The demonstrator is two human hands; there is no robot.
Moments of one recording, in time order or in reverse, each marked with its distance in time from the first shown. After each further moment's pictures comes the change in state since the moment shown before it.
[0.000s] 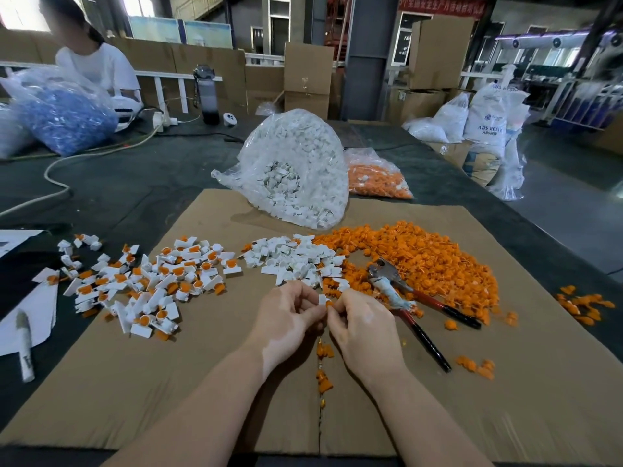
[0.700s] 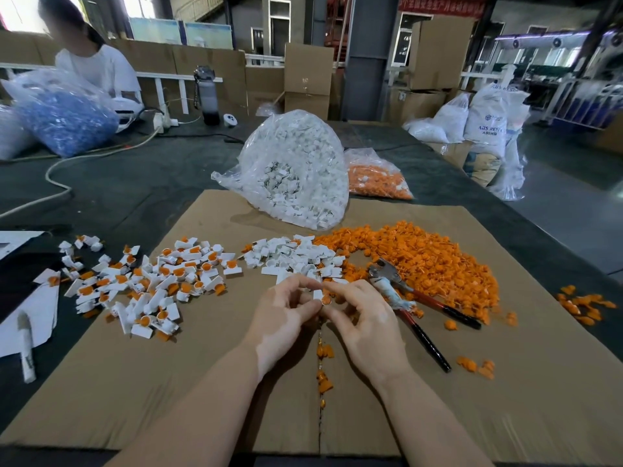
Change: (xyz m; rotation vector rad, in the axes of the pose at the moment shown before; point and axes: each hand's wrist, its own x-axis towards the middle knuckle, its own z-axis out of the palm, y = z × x) left_hand 0.003 -0.005 -0.001 -0.198 0.015 0.027; right_hand 0.002 0.004 -0.006 0.283 -0.023 0.012
